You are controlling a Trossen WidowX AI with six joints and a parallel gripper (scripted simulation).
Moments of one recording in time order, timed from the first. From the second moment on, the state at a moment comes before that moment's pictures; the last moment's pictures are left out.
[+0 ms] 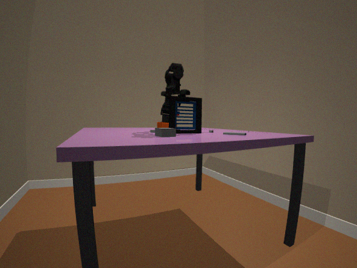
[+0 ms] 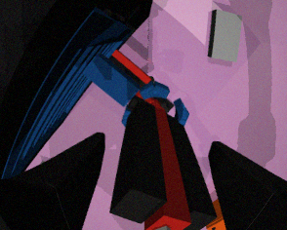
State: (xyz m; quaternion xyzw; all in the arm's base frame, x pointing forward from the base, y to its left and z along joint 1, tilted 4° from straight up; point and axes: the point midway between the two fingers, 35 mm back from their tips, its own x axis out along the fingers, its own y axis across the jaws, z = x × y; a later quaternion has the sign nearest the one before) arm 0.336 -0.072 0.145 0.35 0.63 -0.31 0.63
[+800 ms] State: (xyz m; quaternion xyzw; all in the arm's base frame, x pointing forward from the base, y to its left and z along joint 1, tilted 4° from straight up) arm 0.336 -0.072 0.145 -0.06 0.69 0.10 0.71
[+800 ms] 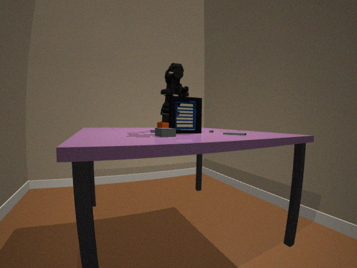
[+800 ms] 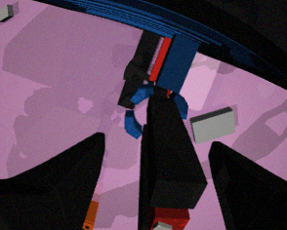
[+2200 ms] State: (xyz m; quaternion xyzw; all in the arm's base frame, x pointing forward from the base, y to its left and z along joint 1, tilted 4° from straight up) arm 0.336 -0.072 0.145 -0.53 0.44 0.54 0.48
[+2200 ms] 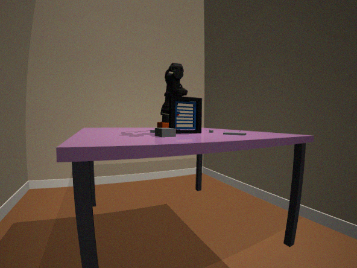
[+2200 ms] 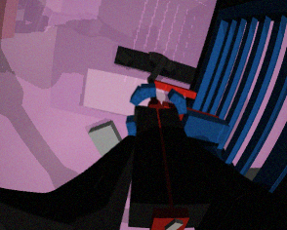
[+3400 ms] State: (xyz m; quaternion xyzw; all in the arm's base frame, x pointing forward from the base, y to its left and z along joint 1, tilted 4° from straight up) arm 0.321 -0.063 0.144 -0.43 0.53 0.46 0.57
